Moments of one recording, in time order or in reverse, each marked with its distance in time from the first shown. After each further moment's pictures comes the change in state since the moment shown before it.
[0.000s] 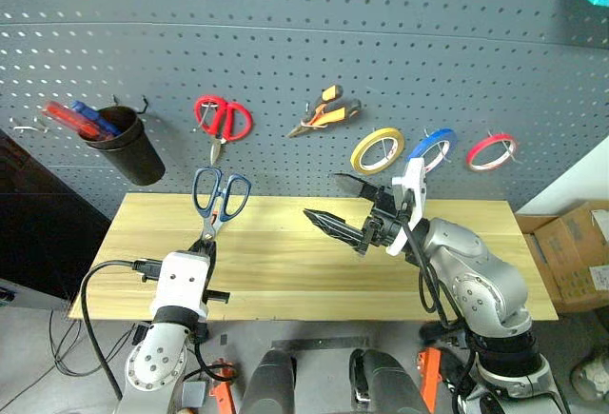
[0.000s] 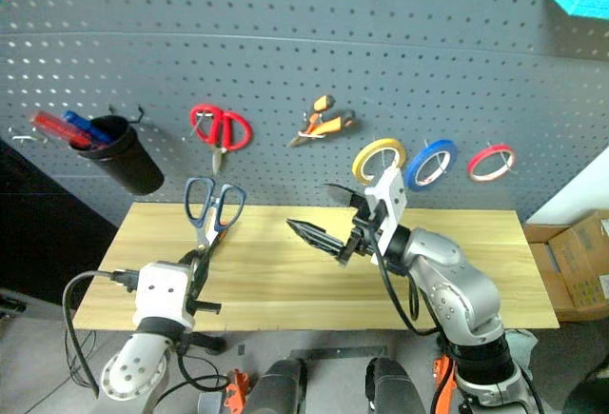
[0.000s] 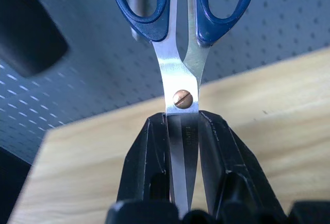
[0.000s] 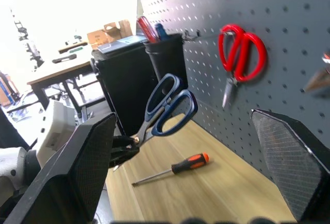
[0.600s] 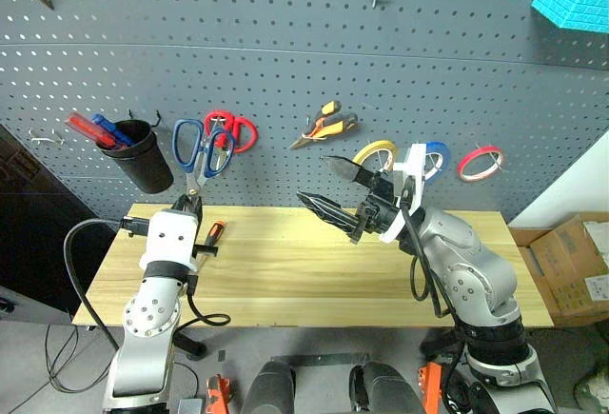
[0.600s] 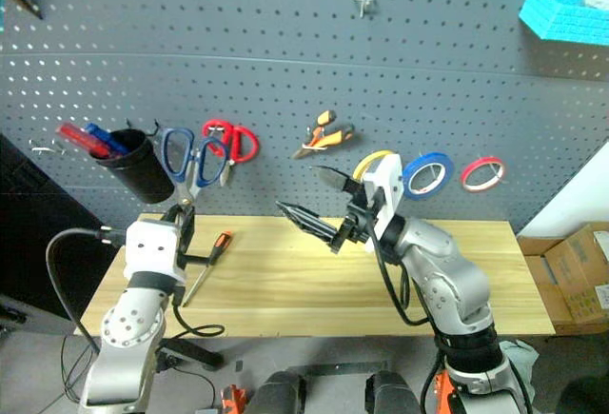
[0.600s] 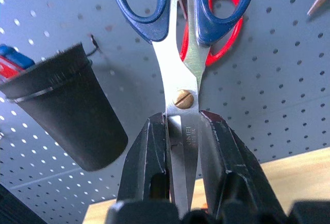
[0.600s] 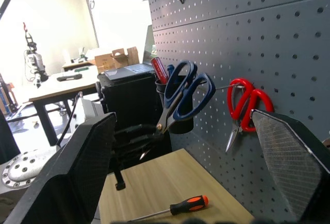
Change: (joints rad) left arm -0.279 0.035 0.088 0.259 -0.014 -0.101 -0.052; right arm -0.047 0.041 0.001 0.038 0.004 -0.058 -0.017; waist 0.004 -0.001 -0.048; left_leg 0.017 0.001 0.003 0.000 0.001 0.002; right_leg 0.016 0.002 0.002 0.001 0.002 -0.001
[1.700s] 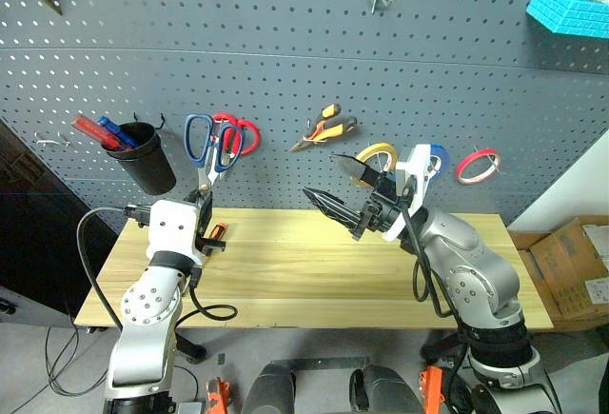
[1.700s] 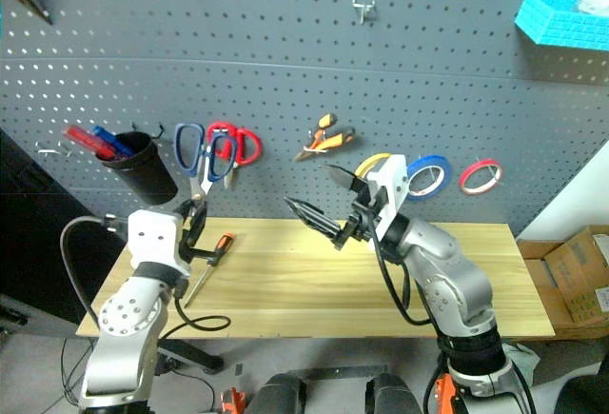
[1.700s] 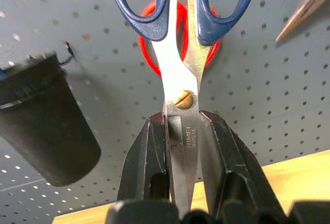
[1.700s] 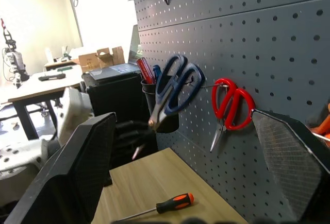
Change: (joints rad) left arm -0.031 -0.015 0.011 -0.091 -0.068 0.108 -0.082; right arm 0.019 -0.016 0.000 -0.004 -0.009 -0.014 -0.042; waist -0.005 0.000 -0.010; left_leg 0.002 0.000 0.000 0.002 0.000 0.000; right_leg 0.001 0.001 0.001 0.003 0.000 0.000
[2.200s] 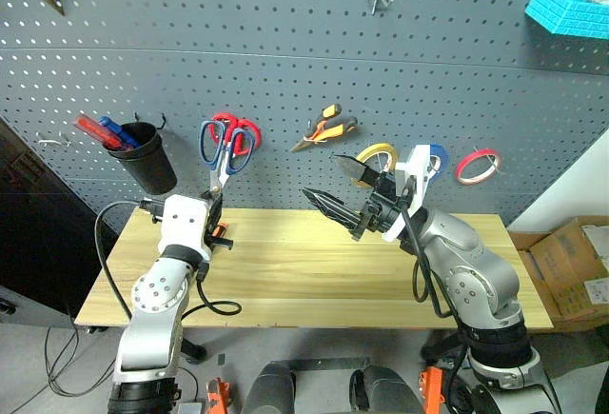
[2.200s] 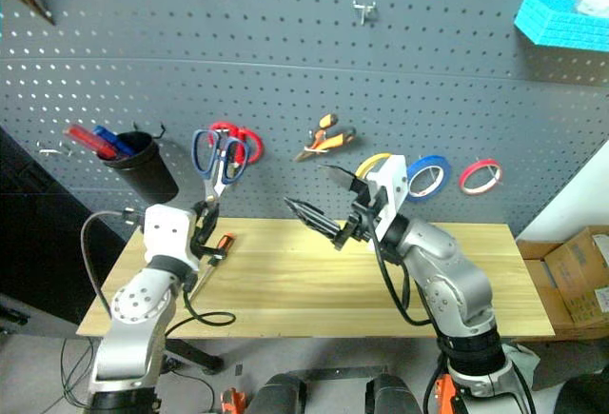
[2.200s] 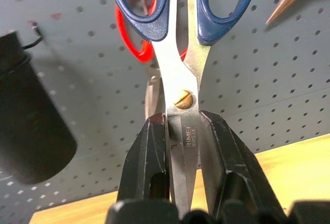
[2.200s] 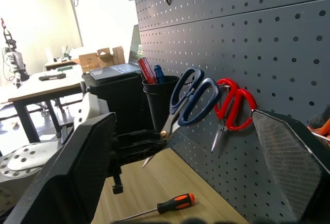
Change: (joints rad) left arm -0.113 0.015 -0.032 0.140 -0.002 0.041 -0.052; right arm -0.002 0.002 0.001 0.000 0.000 0.000 -0.002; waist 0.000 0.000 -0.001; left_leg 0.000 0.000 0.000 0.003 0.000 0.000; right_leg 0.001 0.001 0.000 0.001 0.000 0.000
